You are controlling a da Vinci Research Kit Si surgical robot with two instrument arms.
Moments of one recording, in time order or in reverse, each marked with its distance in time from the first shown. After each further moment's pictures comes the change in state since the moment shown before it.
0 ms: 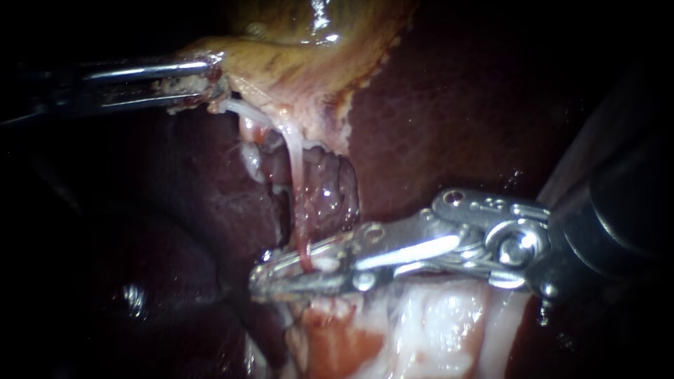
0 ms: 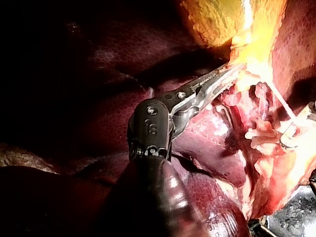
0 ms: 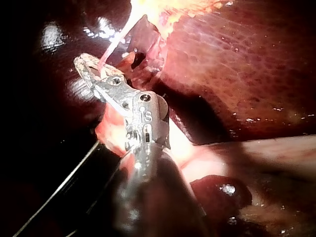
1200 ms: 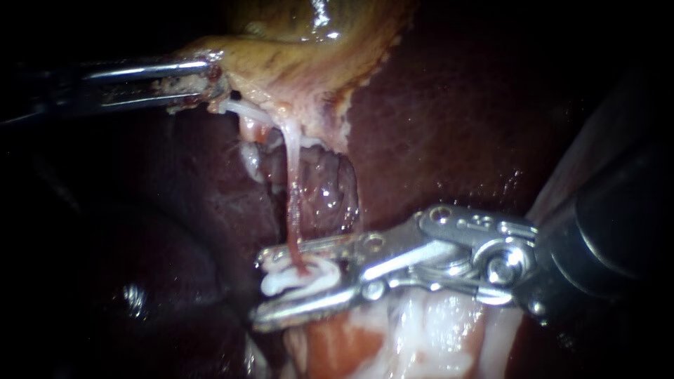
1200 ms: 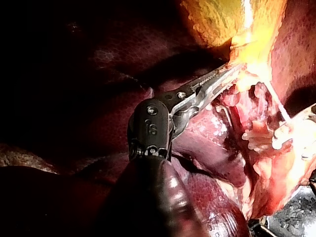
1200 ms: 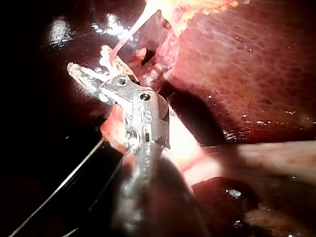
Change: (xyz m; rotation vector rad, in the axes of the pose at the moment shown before) right arm 0.000 -0.001 0.002 0.011 0.027 -0.052; left arm 0.000 0.000 0.000 0.000 0.000 0.000
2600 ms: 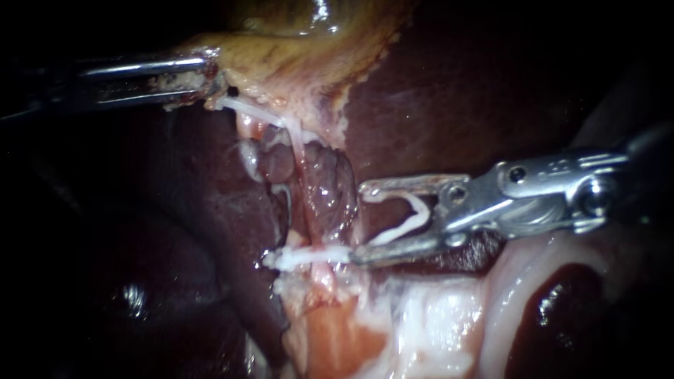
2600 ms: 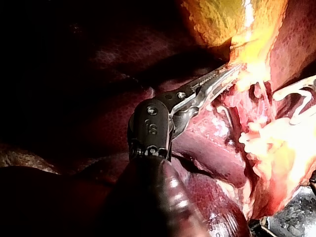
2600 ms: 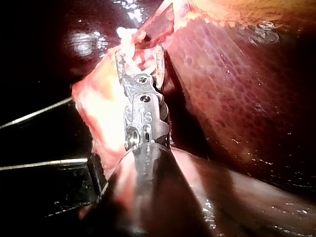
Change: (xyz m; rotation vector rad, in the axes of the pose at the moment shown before) right arm -0.002 0.003 -0.007 -0.328 -0.200 -0.239; left arm 0.000 0.000 0.000 -0.005 -0.002 -0.002
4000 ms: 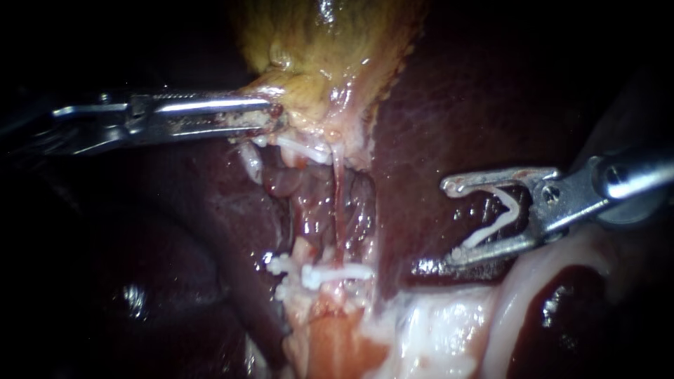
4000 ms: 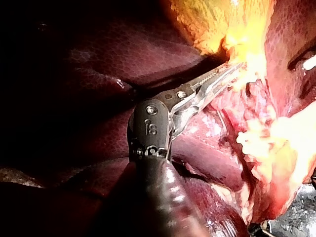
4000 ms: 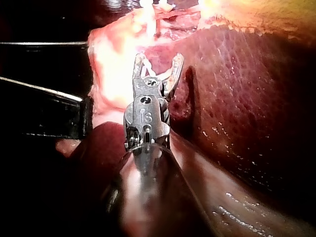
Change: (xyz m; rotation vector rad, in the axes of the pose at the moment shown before) right arm -0.003 0.000 -0.012 -0.023 -0.101 -0.295; left arm -0.006 -0.002 0.007 -0.013 -0.043 0.011
